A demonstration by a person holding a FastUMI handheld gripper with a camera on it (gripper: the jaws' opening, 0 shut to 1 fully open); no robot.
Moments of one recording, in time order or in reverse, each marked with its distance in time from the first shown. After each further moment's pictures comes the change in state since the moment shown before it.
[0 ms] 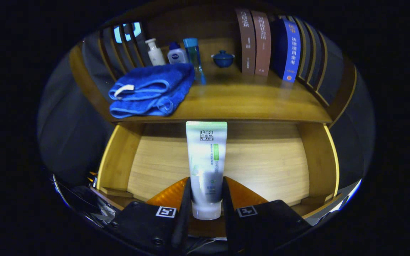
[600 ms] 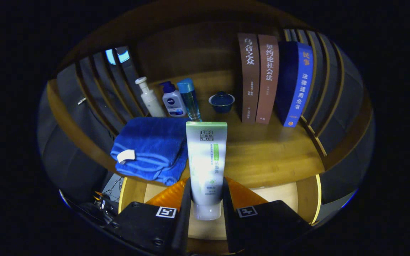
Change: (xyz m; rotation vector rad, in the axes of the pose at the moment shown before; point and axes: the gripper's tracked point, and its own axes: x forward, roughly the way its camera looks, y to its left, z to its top) arm 0.055 -0.007 0.136 0.052 -0.066 -0.019
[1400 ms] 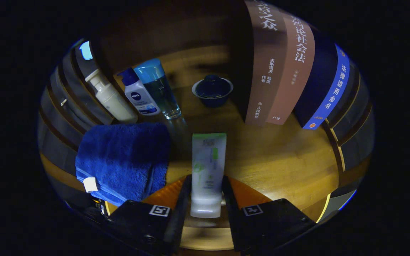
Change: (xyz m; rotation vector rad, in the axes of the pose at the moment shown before) arm 0.082 -0.012 0.013 0.060 0.128 -0.028
